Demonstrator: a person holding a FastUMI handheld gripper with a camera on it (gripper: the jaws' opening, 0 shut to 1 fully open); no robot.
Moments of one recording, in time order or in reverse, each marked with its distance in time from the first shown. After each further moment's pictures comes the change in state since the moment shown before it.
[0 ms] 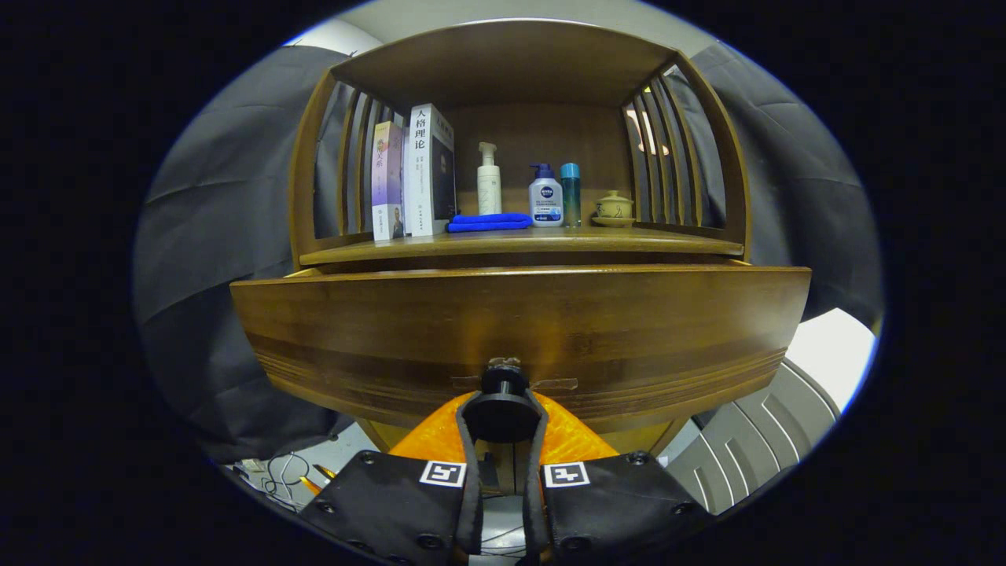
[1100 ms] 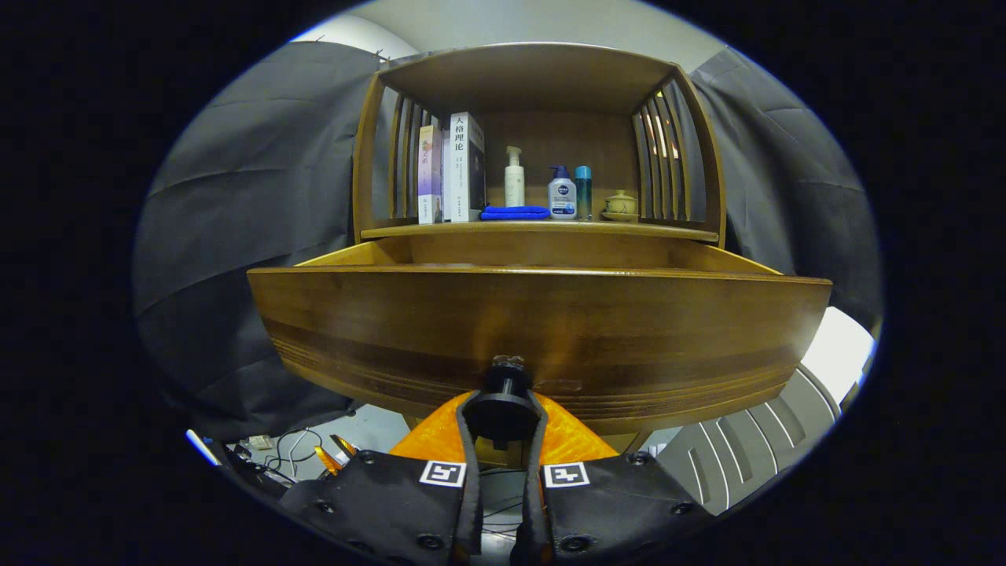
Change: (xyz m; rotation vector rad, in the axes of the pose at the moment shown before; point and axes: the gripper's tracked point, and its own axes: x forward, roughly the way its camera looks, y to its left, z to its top) arm -0.085 0.013 -0.040 -0.045 0.015 0.068
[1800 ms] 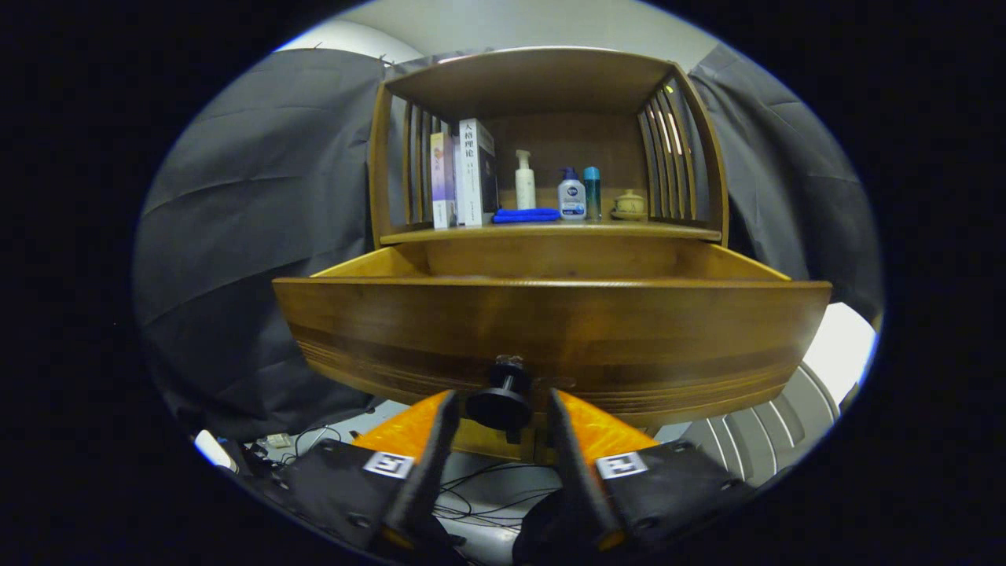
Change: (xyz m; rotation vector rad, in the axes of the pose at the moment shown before) arm -0.035 -0.009 0.013 0.014 -0.008 0.081
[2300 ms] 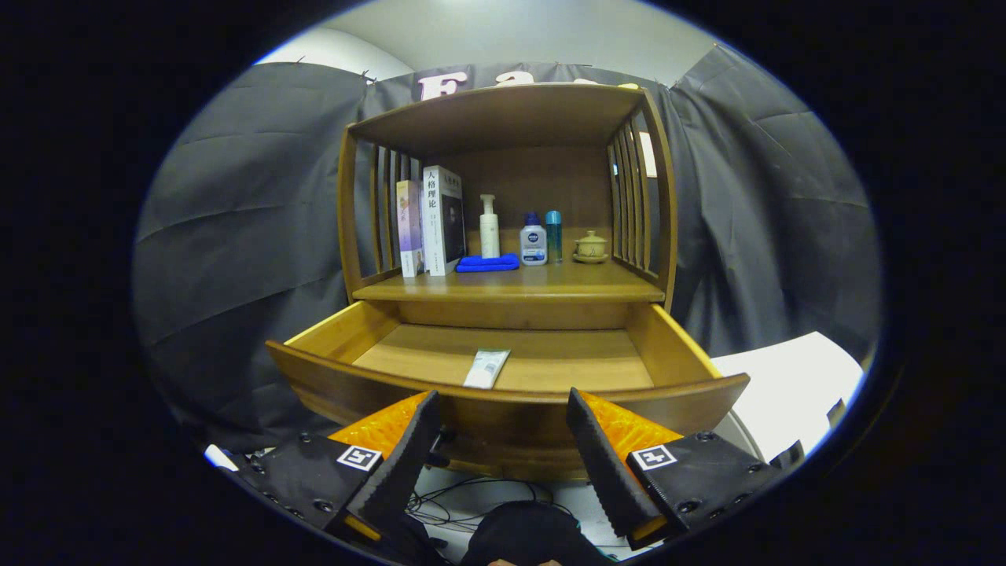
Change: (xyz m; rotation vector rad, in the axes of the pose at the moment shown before) arm -0.027 -0.059 0.093 0.015 -0.035 -0.072
